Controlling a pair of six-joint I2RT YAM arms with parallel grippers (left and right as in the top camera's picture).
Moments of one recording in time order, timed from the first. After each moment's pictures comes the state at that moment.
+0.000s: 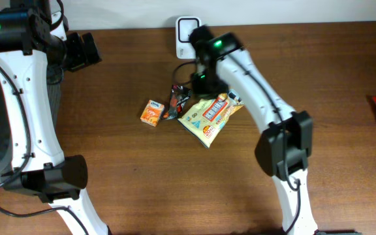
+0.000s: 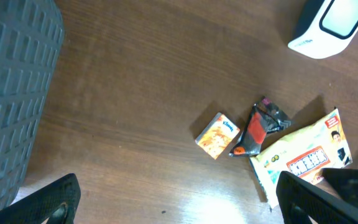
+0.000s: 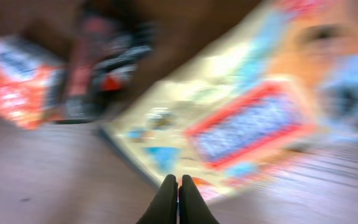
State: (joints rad) left arm 0.09 2.05 2.55 -1.69 0.11 -0.26; right arm 0.43 2.32 2.26 -1.41 -0.10 0.33
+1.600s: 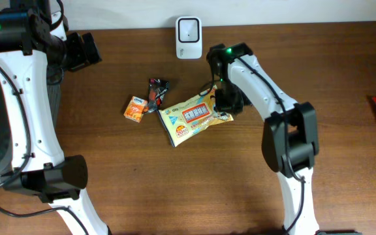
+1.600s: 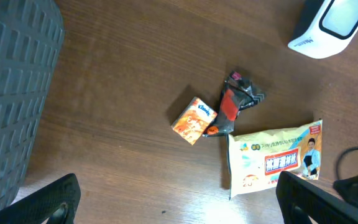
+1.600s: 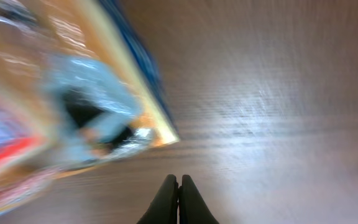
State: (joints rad) left arm 0.09 2.05 2.55 -1.69 0.11 -0.26; right arm 0.37 2.30 2.03 -1.42 0.09 0.39
